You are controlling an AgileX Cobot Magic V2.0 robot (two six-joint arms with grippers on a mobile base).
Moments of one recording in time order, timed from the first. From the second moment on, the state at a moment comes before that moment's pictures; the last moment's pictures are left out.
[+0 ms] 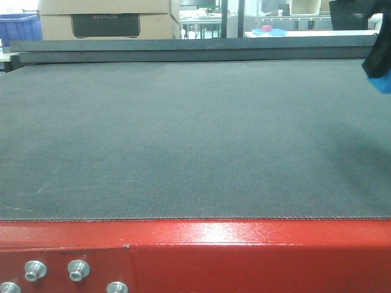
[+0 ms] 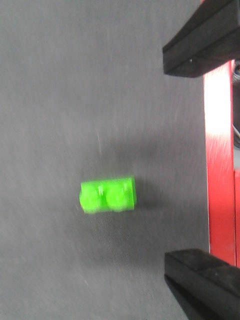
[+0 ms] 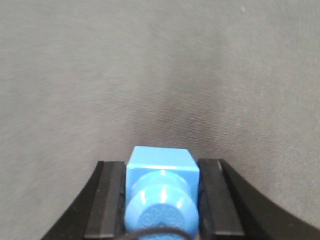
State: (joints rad) left arm 0.05 1.20 -1.19 0.06 1.08 0.05; right arm 0.28 1.25 -0.96 0.02 0.72 0.06
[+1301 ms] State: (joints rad) left arm 0.12 1.76 -1.20 0.02 0.84 0.17; right arm 0.30 1.17 -0.95 0.02 0.71 0.06
